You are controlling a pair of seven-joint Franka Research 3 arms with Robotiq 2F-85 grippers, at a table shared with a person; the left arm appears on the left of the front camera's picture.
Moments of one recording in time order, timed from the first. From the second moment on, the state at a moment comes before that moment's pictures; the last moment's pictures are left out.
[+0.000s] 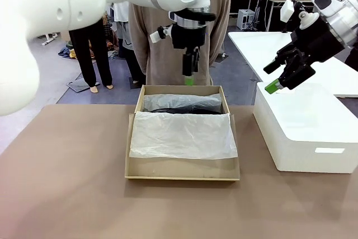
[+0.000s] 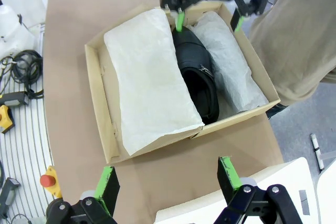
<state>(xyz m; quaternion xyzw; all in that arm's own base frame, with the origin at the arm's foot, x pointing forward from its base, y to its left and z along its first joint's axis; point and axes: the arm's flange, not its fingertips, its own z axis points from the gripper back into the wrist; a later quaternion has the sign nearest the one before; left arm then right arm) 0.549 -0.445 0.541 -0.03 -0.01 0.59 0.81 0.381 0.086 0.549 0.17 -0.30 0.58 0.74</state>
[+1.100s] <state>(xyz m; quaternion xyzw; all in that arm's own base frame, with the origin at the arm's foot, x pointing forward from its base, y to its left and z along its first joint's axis) 0.525 -0.274 0.574 0.01 -0.10 0.06 0.99 0.381 0.086 0.549 0.17 -0.30 0.58 0.74</state>
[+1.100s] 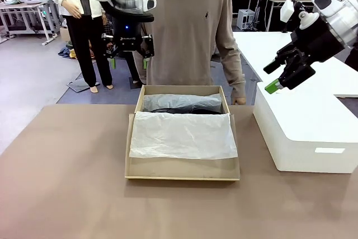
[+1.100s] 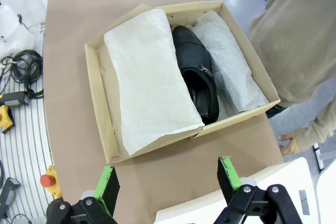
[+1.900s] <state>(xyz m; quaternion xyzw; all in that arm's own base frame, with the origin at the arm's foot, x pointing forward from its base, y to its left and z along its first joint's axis) 0.525 -0.270 0.568 0.04 -0.09 0.06 0.99 0.381 0.086 0.549 0.17 -0.30 0.58 0.74</state>
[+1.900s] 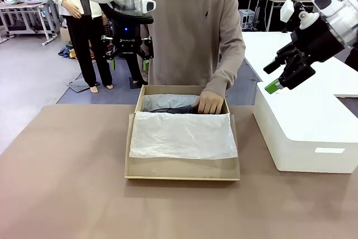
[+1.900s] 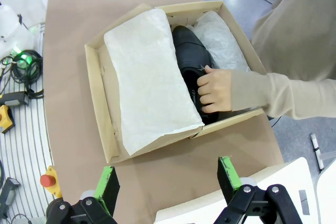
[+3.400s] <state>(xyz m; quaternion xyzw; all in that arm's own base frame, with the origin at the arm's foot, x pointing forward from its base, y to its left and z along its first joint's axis) 0.539 -0.105 0.551 0.07 -0.14 -0.63 0.76 0.381 0.086 0.549 0.17 -0.30 0.58 0.74</state>
